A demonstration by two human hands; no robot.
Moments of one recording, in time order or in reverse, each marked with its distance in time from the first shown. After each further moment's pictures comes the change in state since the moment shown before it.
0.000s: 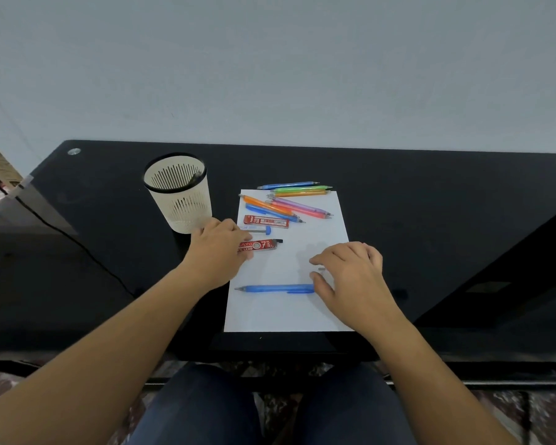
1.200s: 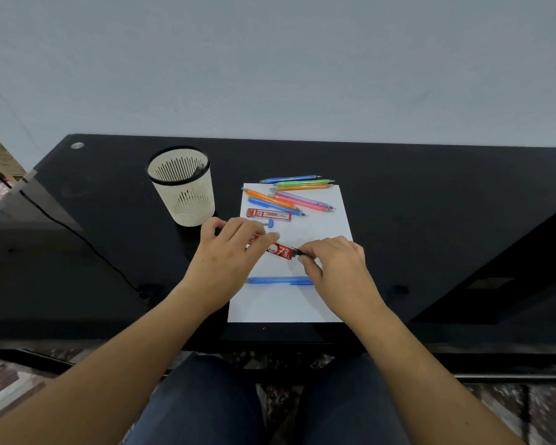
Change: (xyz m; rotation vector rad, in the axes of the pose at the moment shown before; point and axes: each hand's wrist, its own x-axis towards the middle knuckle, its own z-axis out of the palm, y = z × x) left_hand -0.042 0.004 0.012 0.147 0.560 0.431; right_hand 0.013 -0.027 -0.004 0.131 -0.102 0.064
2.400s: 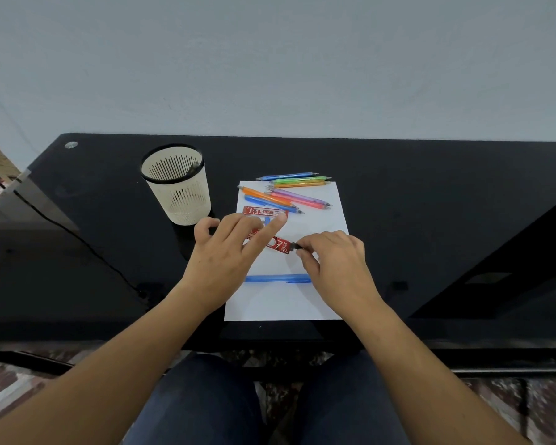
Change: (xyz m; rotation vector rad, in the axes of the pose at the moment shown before) left_hand 0.000 0.006 0.001 -0.024 0.055 -0.047; right_hand 0.003 0.001 0.001 -0.021 0.042 0.029
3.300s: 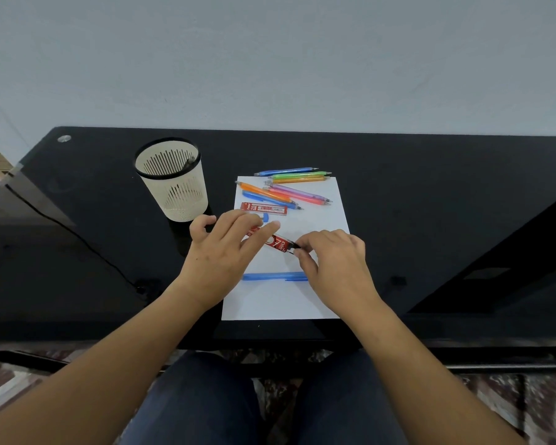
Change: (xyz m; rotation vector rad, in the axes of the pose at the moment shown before) left_hand -0.005 -0.007 0.018 0.058 0.091 0.056; right_hand -0.002 0.003 0.007 0.013 0.028 -0.010
